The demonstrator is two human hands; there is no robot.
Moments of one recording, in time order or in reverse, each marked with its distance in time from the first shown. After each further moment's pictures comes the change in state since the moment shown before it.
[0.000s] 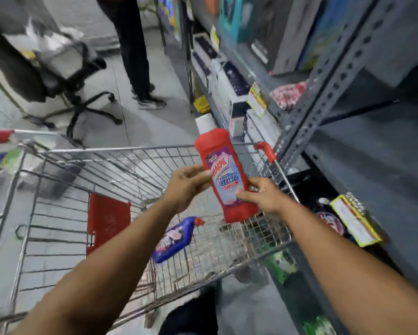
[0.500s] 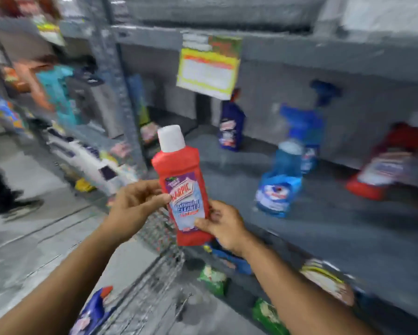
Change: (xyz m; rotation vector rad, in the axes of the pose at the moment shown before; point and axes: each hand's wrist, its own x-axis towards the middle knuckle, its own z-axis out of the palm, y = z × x) left_hand -0.121 0.065 0.220 0.370 -0.593 0.407; right_hand -0.270 0.017 -0.048 0.198 0.566 -0.402
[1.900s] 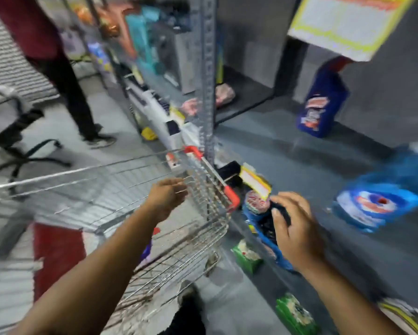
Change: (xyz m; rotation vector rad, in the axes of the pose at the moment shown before) left_hand -0.026 -0.107 -0.056 -0.270 0.583 -0.620; right_hand -0.019 0.013 -0.017 -0.822 0.271 -0.403
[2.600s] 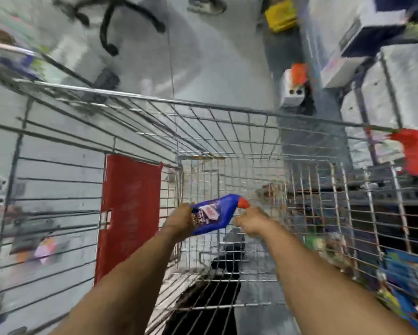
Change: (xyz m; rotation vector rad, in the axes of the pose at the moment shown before) left_hand 0.100 -0.194 -0.272 0.782 0.176 -0.490; right_hand 0.016 -0.028 0.487 -0.218 -1.568 0.561
